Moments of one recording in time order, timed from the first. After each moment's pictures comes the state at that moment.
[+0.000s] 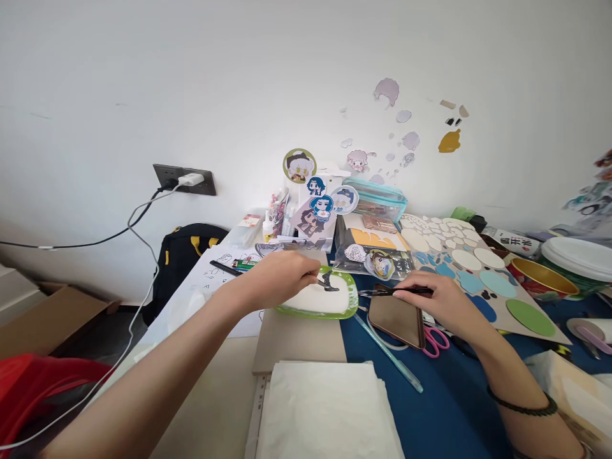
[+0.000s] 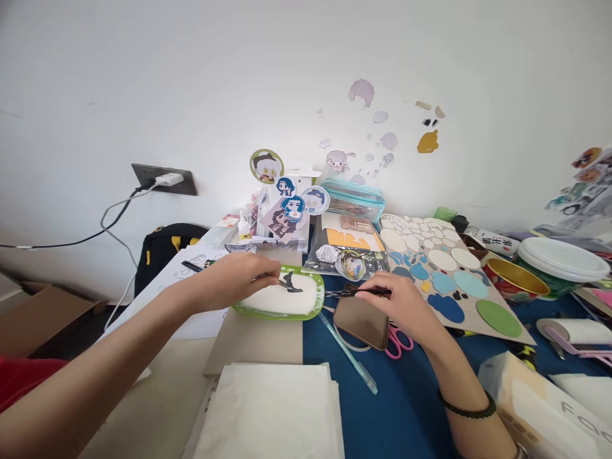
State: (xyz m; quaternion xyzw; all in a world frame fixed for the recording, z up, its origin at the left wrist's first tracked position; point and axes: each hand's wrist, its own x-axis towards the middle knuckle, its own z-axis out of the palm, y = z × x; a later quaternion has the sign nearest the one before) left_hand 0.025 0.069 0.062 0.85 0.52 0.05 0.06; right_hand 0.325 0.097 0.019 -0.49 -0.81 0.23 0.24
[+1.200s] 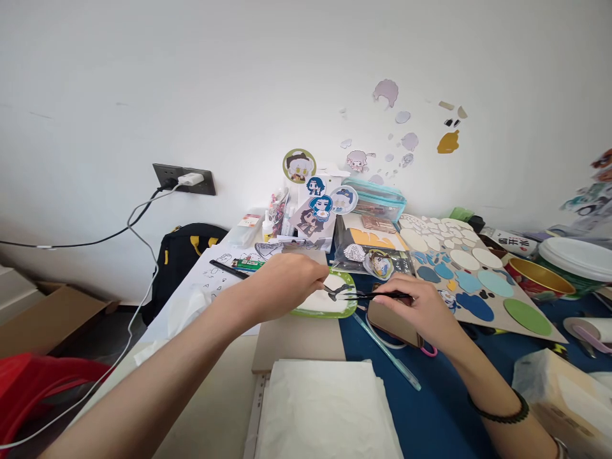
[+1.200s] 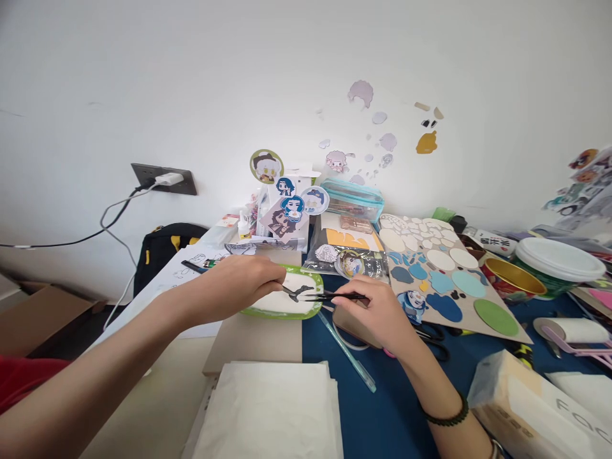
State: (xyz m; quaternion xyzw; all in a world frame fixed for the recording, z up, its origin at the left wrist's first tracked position) left_hand 0.039 0.055 0.073 0.87 0.49 0.04 0.01; right_hand 0.294 0.083 0.011 -0.43 -0.82 0.22 0.31
